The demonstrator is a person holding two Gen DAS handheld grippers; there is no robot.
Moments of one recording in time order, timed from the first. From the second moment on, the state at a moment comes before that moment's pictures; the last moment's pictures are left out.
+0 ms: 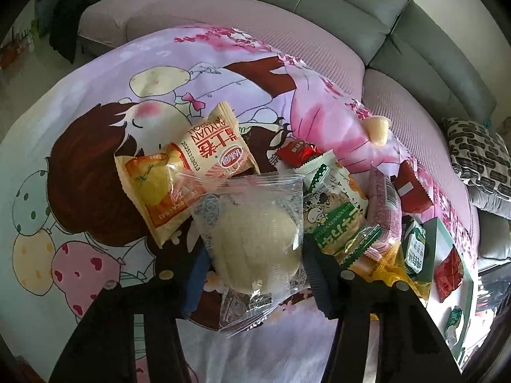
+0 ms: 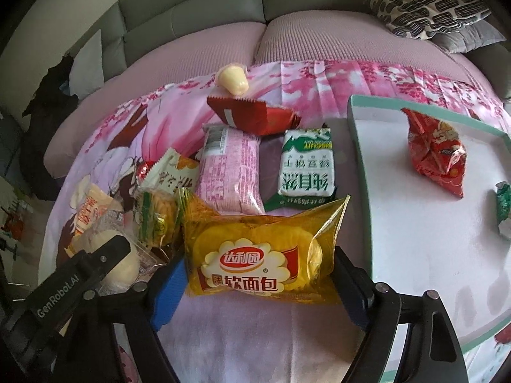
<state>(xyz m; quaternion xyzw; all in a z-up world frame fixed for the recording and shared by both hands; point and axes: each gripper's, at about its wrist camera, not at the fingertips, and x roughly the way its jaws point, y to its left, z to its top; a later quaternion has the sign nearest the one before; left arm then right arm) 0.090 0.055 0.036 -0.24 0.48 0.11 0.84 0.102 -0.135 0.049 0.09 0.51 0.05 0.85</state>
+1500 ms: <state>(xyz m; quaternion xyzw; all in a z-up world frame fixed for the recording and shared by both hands) 0.065 -0.127 0.121 -0.07 0.40 -0.07 0.91 0.026 -0.377 0.119 0.18 0.43 -0.22 0.85</state>
